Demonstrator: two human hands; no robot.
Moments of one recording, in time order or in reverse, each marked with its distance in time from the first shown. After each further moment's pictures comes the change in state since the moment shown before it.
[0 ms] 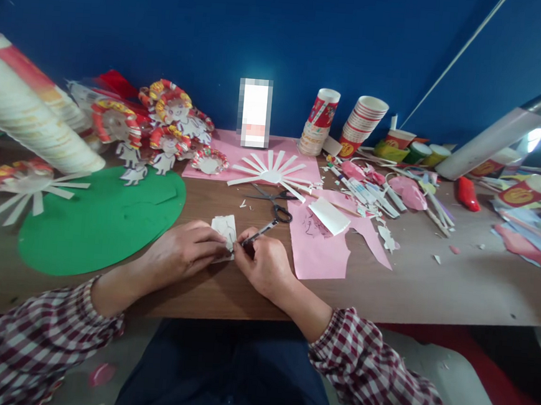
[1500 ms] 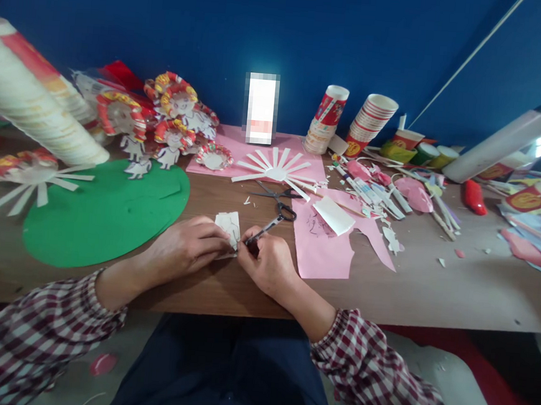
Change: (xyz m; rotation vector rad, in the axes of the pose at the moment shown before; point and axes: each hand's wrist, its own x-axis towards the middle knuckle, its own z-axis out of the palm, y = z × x) left_hand -0.002 -0.001 0.002 0.025 -0.035 -0.023; right_hand 0.000 -0.002 -0.001 0.012 -0.019 0.004
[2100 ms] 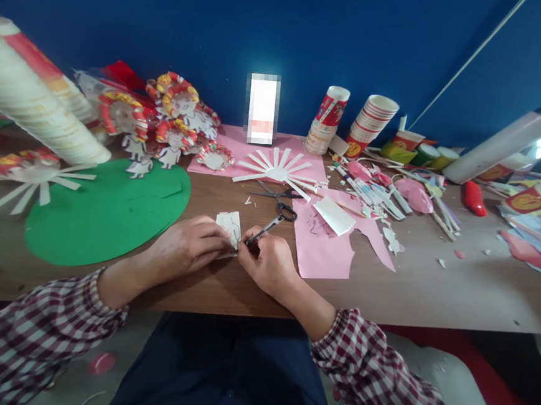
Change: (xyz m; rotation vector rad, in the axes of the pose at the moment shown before) left_hand 0.002 0.002 -0.003 0.017 0.005 0.007; right_hand 0.000 -0.002 -0.001 0.014 -0.012 0.022
